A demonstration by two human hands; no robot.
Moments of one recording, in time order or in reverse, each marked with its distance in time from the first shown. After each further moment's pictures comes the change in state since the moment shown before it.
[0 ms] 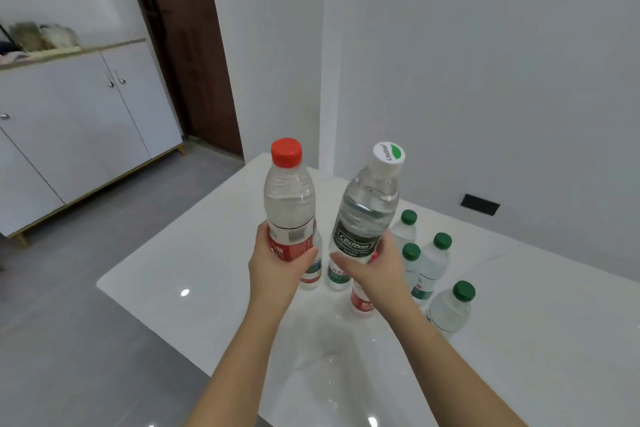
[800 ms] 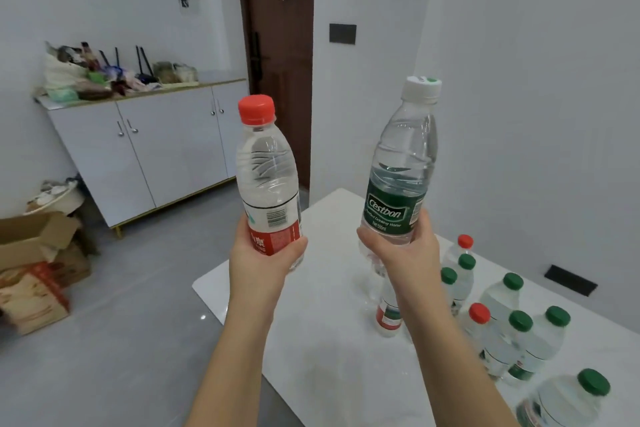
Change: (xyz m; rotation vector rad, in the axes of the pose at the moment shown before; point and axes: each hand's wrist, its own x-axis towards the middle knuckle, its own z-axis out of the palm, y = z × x) left_hand 0.019 0.060 -0.163 -0.210 0.275 0.066; right_hand 0.003 -0.113 0.121 0.229 -0.007 -0.129
